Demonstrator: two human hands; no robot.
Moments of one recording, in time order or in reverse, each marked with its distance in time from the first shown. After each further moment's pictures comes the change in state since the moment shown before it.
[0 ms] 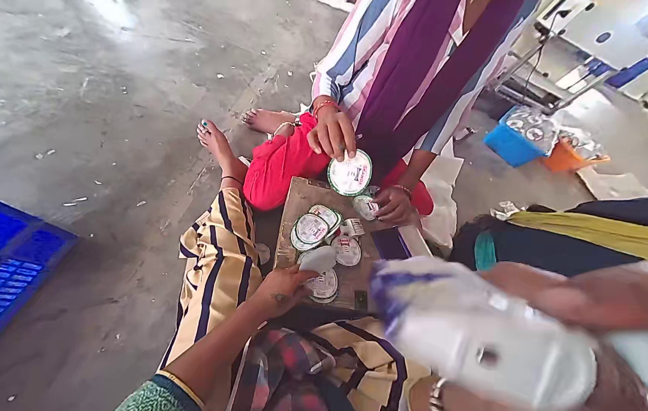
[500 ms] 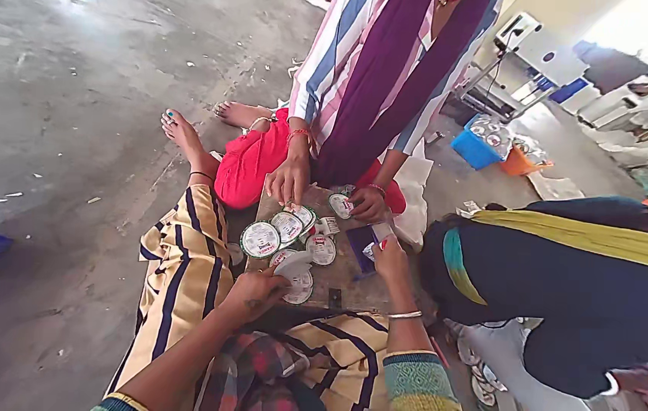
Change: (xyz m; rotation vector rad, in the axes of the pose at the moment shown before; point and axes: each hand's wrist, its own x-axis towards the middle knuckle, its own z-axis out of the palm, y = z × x) left_hand -0.006 0.027 -0.007 0.095 0.080 -0.004; right_hand -0.041 0.229 -0.076 -1.092 -0.325 1.198
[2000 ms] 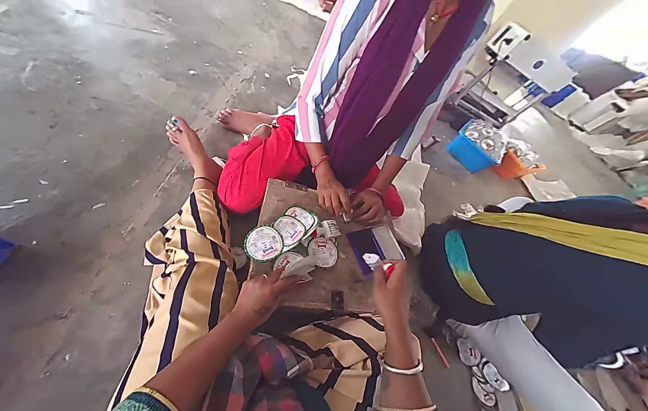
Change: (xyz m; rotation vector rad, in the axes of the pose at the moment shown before) left_hand -0.004 0.000 0.027 0.114 0.328 0.047; right_hand -0.082 0.011 0.017 0.367 0.259 -0.171
